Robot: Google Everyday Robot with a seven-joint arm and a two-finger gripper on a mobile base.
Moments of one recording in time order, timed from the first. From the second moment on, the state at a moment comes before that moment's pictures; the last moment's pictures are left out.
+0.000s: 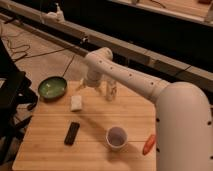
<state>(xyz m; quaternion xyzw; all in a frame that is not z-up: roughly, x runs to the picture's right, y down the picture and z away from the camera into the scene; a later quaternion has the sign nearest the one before) -0.104 0.014 0.837 -0.13 -0.31 -0.61 0.72</state>
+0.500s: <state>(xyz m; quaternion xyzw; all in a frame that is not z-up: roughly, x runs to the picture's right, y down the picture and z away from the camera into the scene) -0.169 0.025 0.864 -0.13 -0.33 -0.62 0.71</state>
